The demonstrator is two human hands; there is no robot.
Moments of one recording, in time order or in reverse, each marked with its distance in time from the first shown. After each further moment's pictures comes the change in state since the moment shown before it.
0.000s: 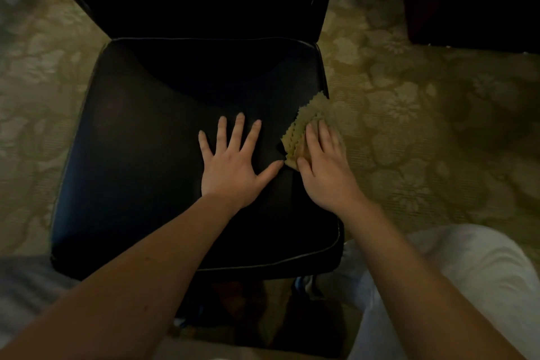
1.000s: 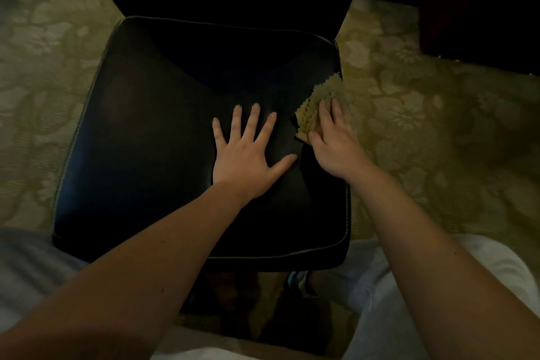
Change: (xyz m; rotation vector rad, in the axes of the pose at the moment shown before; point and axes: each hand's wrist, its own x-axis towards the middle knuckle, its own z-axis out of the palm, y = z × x) left_hand 0.001 -0.002 0.001 -0.054 0.026 0.015; right_hand 0.043 -0.009 -0.019 -0.040 -0.044 0.026
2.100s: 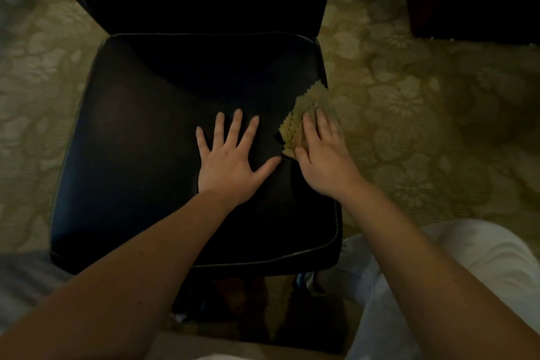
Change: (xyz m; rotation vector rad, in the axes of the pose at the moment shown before) left_hand -0.001 0.000 -0.001 0.051 -0.018 -0.005; right_hand -0.029 0.011 0.014 -0.016 0.022 -0.049
